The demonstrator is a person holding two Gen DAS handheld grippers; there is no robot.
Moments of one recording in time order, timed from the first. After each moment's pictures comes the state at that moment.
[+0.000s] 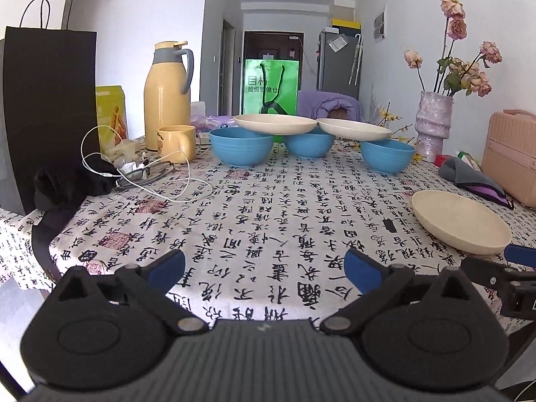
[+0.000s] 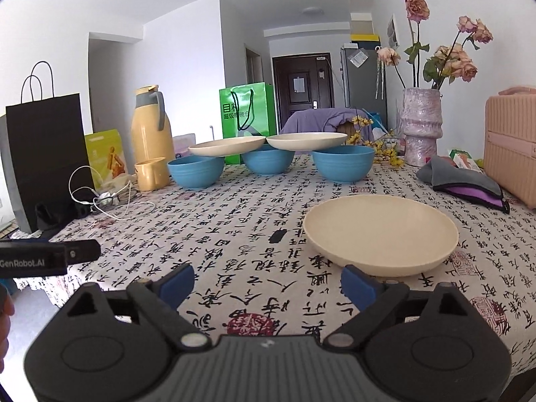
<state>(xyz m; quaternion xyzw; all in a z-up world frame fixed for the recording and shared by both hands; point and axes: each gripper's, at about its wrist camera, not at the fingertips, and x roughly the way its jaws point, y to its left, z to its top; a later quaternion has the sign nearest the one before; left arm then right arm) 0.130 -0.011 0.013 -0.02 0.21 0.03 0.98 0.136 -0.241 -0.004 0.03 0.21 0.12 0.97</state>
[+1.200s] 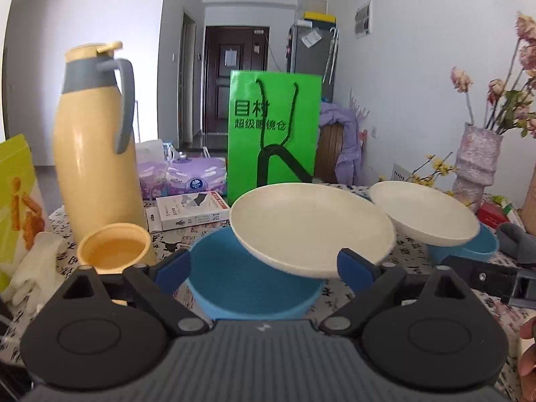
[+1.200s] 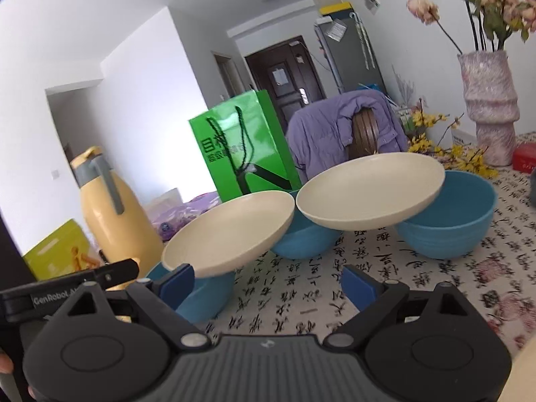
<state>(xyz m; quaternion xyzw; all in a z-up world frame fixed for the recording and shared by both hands) 0.497 0.085 0.076 -0.01 0.23 -0.05 0.97 0.469 -0.153 0.044 0.17 0.23 0.11 0.95</state>
